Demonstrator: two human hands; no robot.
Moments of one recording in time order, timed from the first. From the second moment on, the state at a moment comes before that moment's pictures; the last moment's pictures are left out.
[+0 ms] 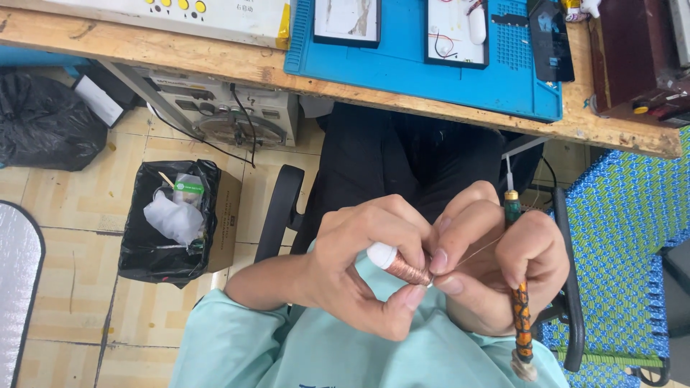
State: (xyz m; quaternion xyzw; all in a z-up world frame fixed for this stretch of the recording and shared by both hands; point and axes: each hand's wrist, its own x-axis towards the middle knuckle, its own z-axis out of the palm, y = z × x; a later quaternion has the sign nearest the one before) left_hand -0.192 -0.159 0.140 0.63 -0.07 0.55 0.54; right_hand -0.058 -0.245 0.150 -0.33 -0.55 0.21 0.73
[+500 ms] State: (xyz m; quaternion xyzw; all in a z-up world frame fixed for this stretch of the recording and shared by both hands) left_hand -0.189 -0.157 0.135 0.63 -0.07 0.58 0.50; right_hand -0.060 -0.244 0.151 -0.34 -0.55 0.24 0.73
